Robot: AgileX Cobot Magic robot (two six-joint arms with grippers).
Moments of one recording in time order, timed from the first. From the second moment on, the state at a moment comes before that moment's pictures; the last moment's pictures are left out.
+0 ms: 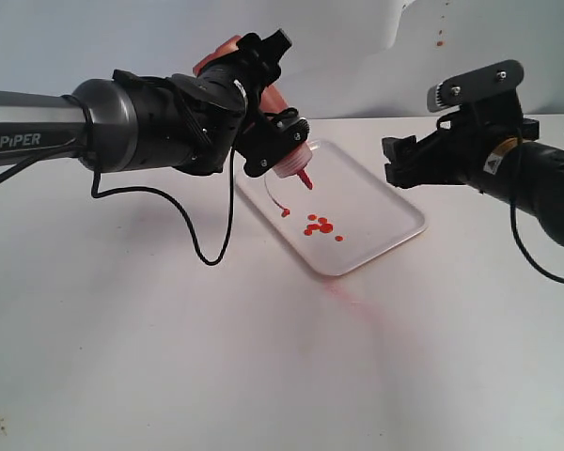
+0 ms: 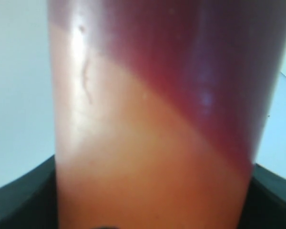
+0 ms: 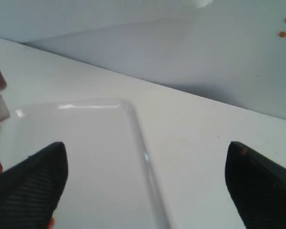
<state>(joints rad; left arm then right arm) -0.63 2.09 -1.49 1.73 0.57 0.44 0.22 1.77 -0.83 -0.16 -0.49 0.01</state>
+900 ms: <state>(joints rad) -0.63 2.09 -1.49 1.73 0.56 0.50 0.07 2.05 -1.29 -1.38 -0.92 1.10</state>
